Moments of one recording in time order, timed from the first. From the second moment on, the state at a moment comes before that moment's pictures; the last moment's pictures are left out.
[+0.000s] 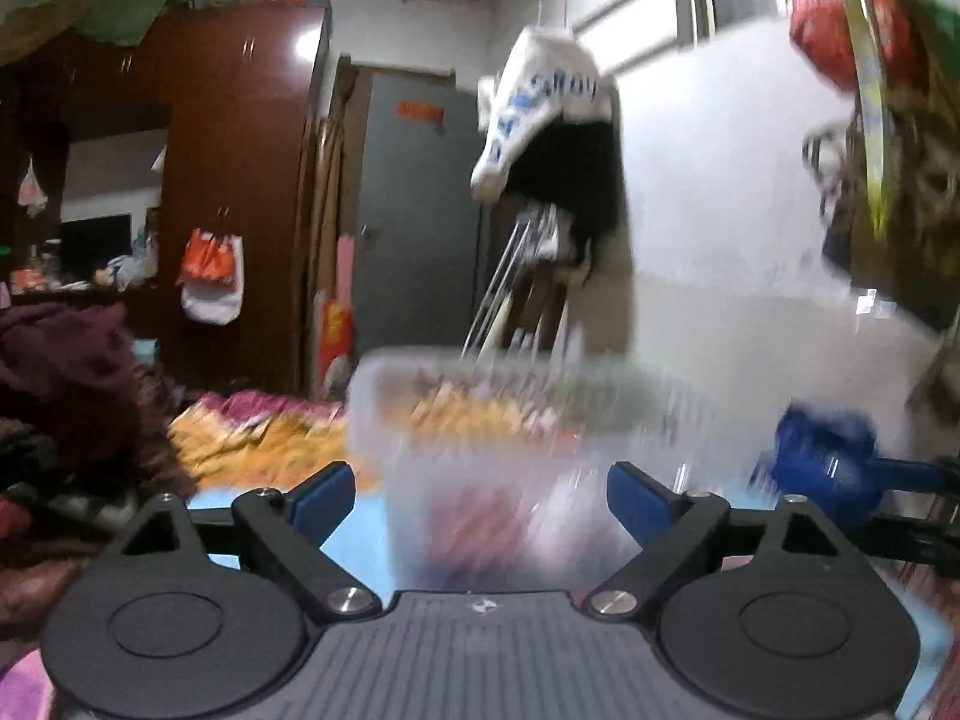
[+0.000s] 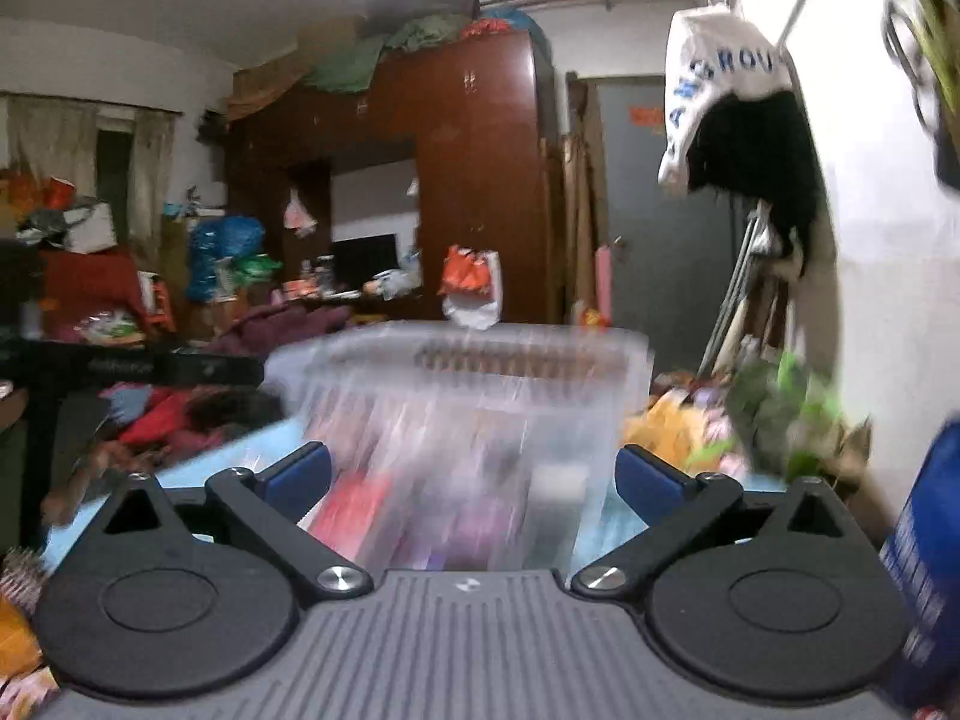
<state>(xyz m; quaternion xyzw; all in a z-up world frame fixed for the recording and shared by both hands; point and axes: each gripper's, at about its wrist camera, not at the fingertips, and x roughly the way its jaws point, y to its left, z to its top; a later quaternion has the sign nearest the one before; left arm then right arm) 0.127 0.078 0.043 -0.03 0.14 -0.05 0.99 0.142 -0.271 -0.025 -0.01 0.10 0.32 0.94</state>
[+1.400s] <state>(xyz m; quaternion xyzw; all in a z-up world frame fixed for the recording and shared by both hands) 0.058 0.091 -0.010 -0.11 0.06 -0.04 0.99 0.097 -0.294 -0.072 0.03 0.09 0.31 0.95</state>
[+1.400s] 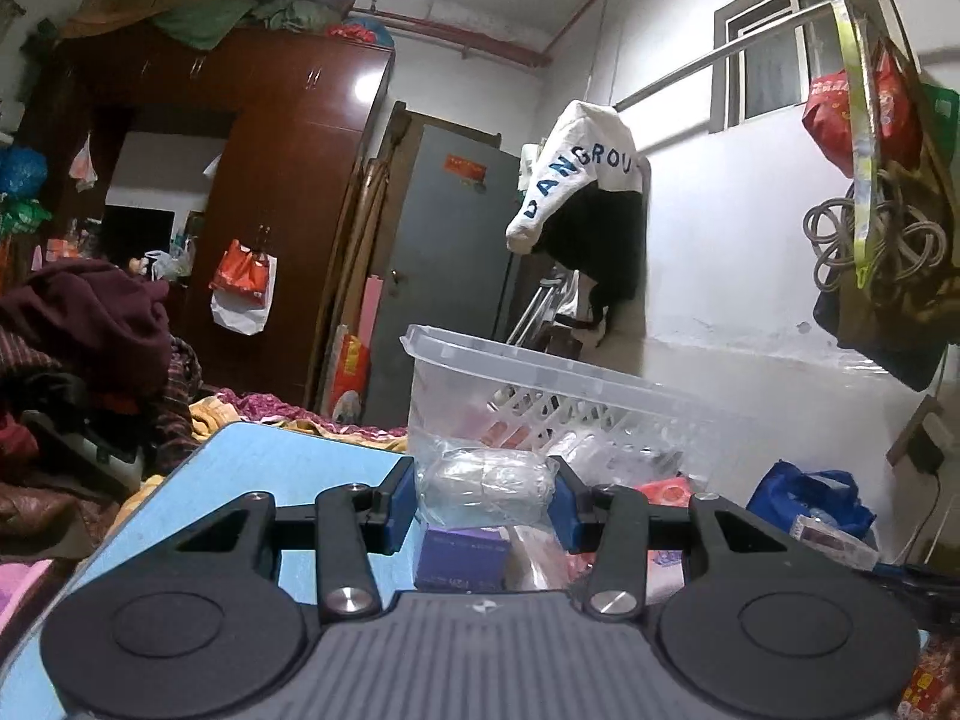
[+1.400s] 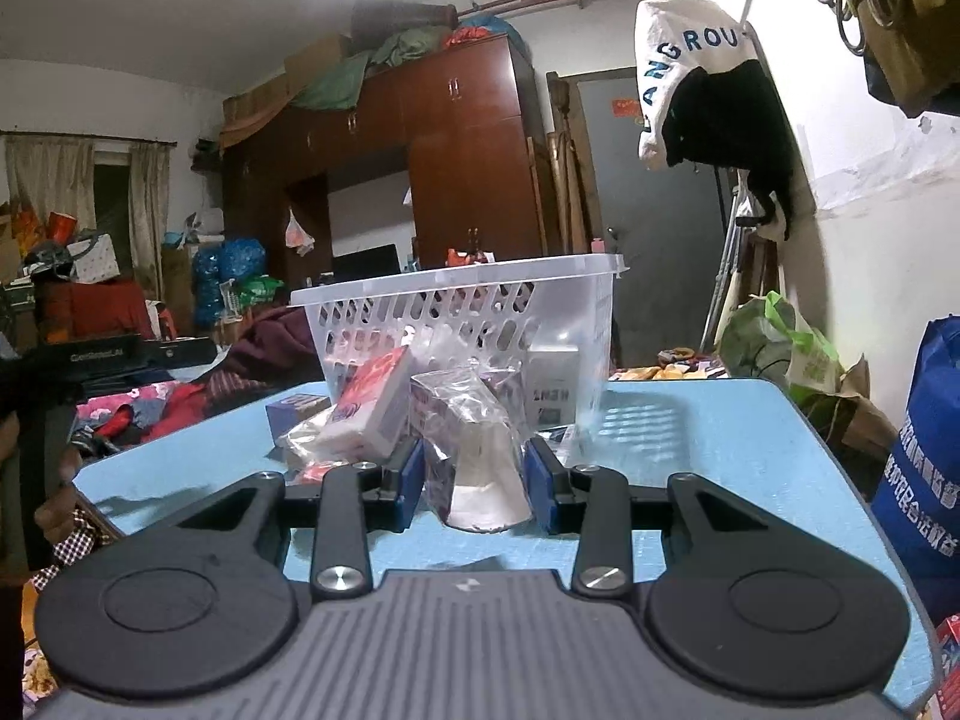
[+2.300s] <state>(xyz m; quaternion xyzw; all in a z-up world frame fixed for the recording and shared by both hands) 0.123 0.053 0.072 -0.05 0.03 -0.07 1.00 0.188 -0.241 0.049 0.02 0.05 0.28 0.96</state>
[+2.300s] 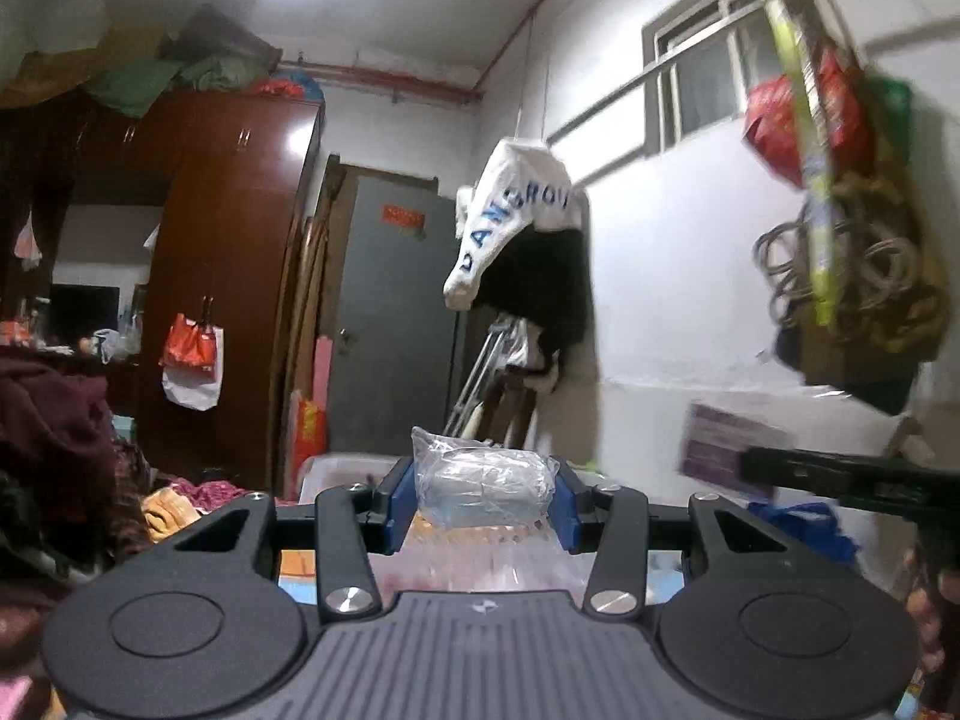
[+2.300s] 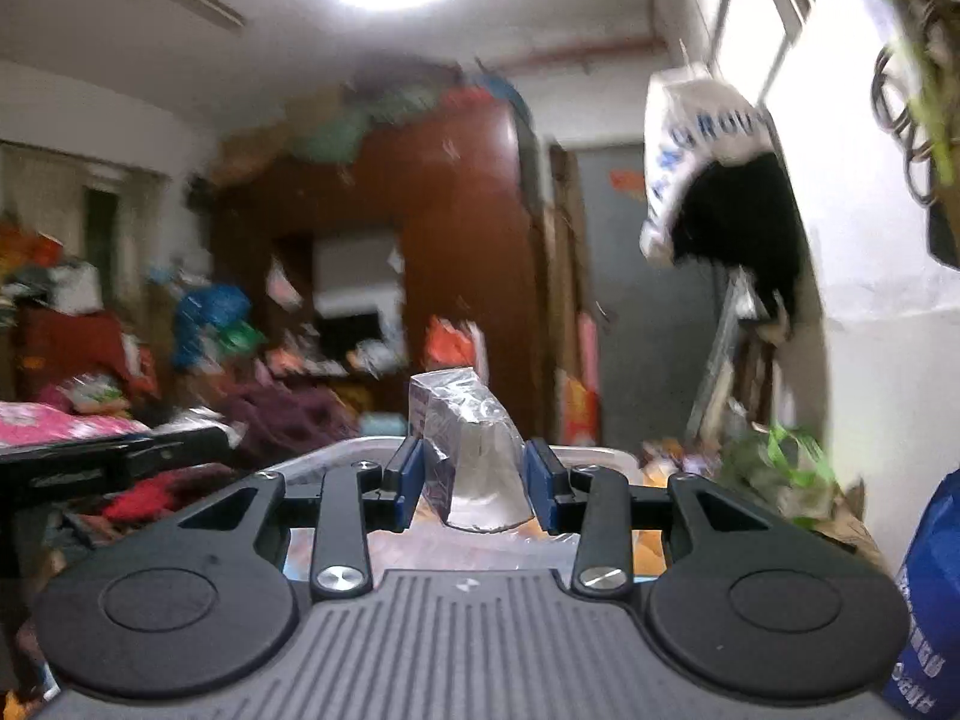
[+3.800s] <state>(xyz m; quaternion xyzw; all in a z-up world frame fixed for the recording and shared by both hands) 0.176 0.085 -0.009 -0.05 0.26 0.03 0.96 0.222 -0.255 -0.063 -0.04 0.29 0.28 0.91</state>
